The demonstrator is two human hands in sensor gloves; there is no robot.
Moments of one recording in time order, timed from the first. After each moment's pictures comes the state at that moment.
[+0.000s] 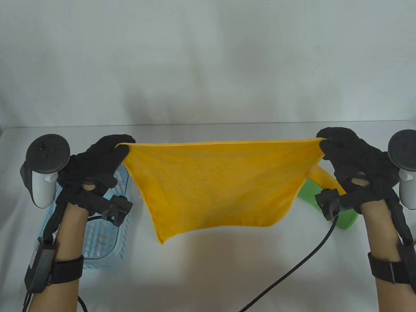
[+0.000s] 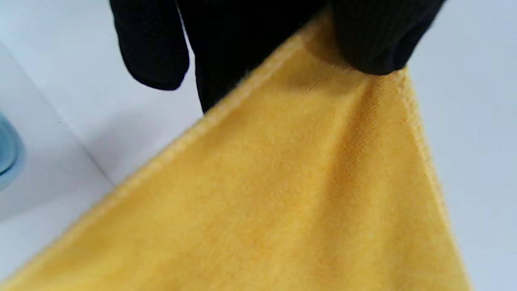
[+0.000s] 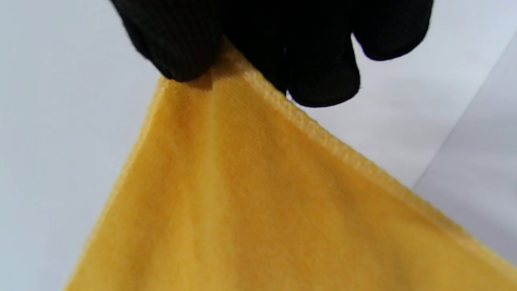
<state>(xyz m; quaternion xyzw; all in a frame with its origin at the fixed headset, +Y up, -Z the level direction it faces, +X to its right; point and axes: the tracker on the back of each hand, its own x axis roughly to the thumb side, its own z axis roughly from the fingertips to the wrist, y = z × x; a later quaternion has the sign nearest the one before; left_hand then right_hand) -0.276 -0.465 -0.333 0.06 -0.06 0.51 0.85 0.273 -0.442 -0.313 -0.04 -0.12 0.85 0.52</state>
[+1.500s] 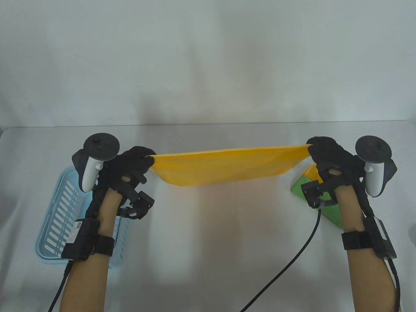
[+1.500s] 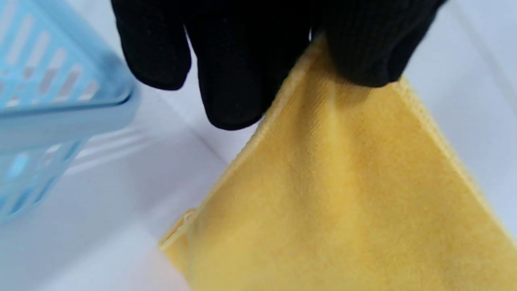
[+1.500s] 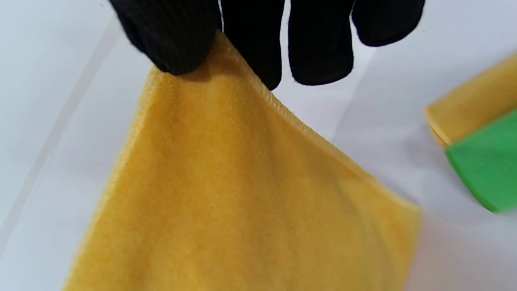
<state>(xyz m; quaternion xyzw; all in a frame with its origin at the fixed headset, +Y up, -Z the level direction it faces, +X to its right) -0.245 -0.565 -0.396 -0.08 0.05 0.40 0.91 0.300 -0.572 -0.392 -0.15 -0.03 0.83 0.53</state>
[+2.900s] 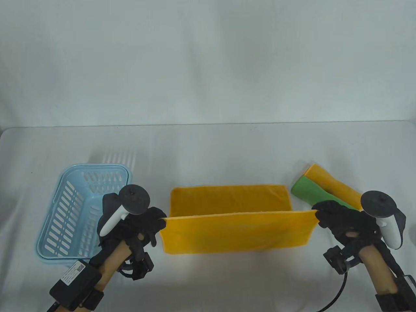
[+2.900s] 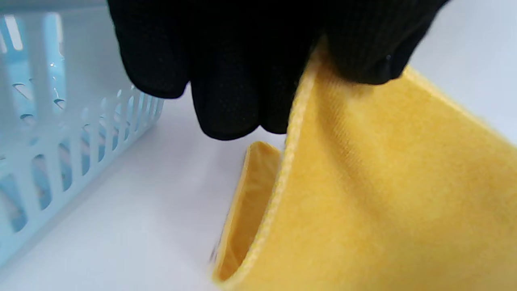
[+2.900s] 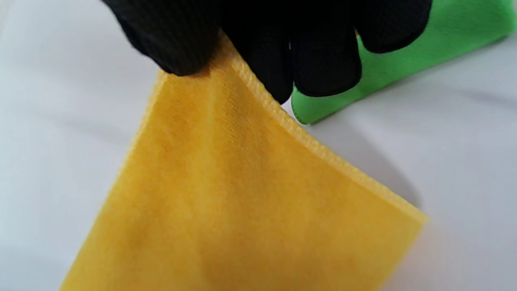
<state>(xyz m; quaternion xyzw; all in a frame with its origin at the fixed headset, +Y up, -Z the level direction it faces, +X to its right) -0.209 -0.626 -0.335 -0.20 0.01 0.23 0.95 0.329 -0.651 -0.324 -0.11 0.10 0.87 0.47</state>
